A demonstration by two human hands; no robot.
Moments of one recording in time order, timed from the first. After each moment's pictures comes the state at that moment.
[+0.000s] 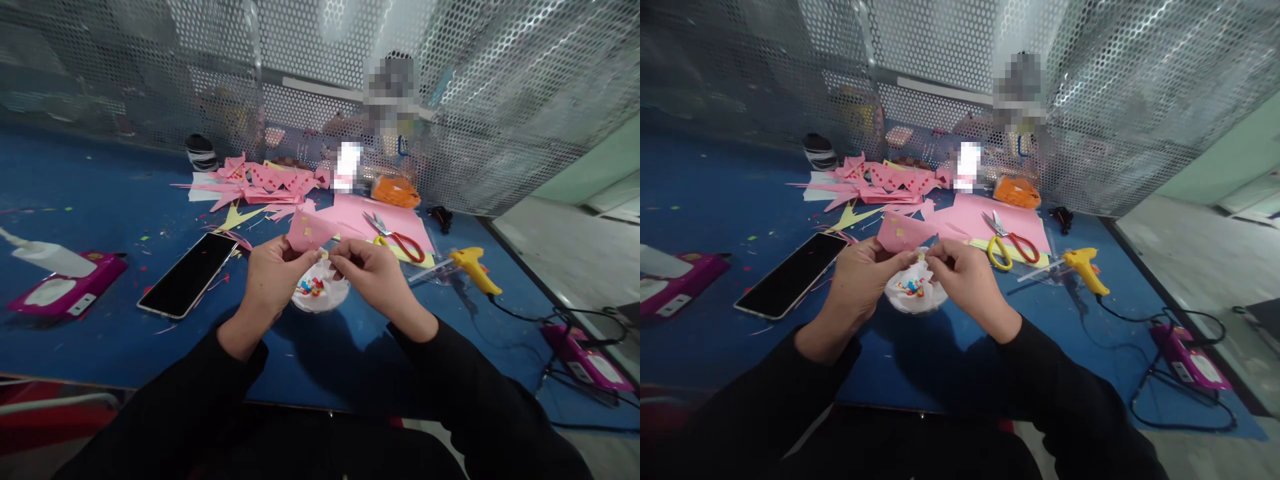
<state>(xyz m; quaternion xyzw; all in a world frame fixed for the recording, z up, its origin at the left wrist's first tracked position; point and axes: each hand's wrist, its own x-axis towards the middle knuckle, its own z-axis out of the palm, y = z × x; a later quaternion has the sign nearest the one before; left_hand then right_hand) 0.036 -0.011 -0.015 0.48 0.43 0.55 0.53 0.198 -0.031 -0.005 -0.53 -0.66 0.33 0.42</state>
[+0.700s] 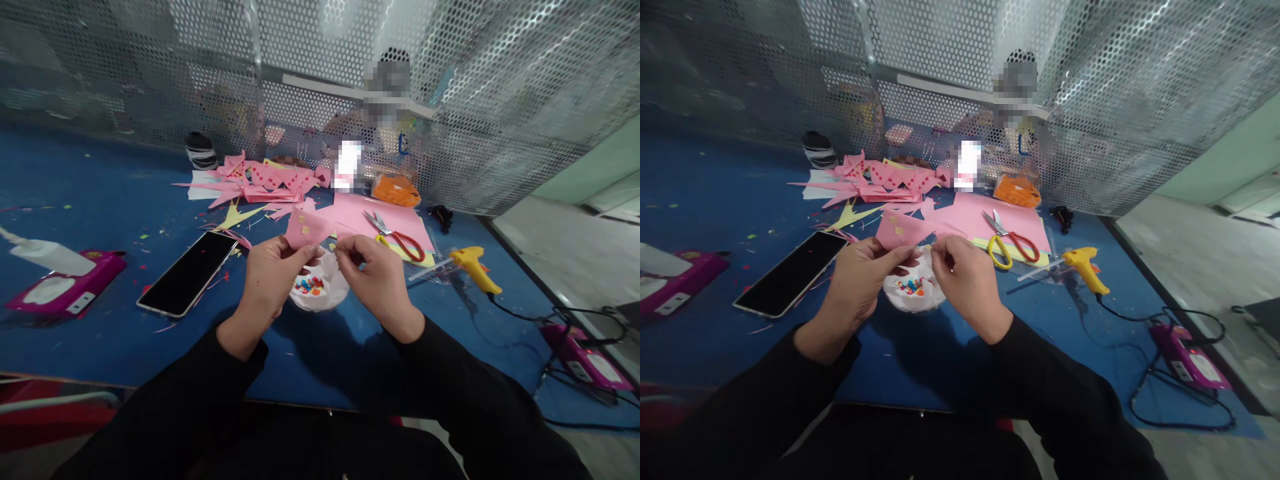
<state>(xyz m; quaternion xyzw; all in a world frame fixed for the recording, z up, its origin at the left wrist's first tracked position) 0.035 -0.009 -0.014 0.46 0.44 0.54 0.54 0.193 -0.036 -0.007 -0.57 -0.71 0.08 0.41</state>
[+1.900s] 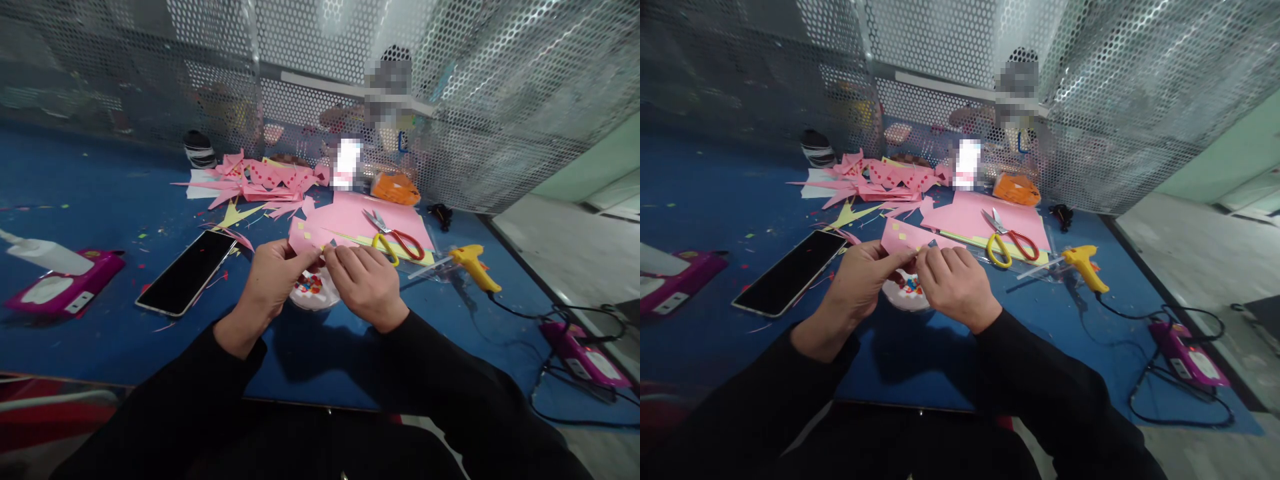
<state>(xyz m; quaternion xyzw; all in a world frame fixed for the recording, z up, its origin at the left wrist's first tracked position) 0.033 -0.010 -0.014 0.48 0.45 0.50 0.56 0.194 -0.037 -0.014 -0.35 -0.80 -0.42 0.26</state>
